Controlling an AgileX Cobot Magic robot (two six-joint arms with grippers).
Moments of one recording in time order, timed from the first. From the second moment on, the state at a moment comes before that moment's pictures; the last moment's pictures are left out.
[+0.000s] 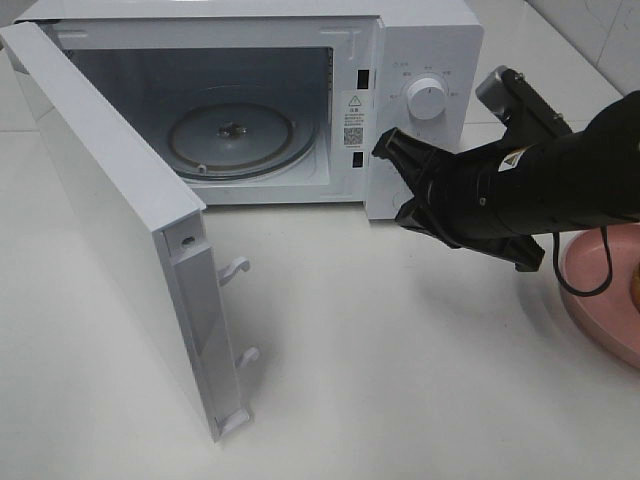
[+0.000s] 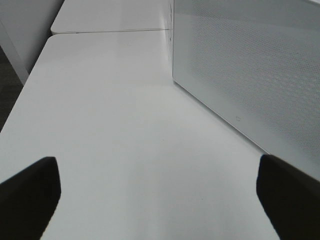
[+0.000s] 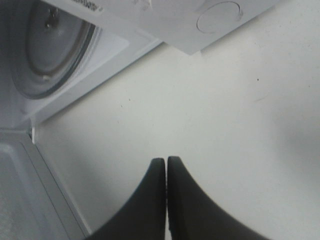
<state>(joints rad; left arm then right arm) 0.03 -0.01 -0.50 -0.05 1.04 0.08 0.53 1.56 -0.70 0.45 -0.09 0.44</state>
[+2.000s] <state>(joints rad) 0.03 -0.01 -0.50 -0.05 1.04 0.08 0.29 1.43 -0.90 -0.22 0.88 0.09</state>
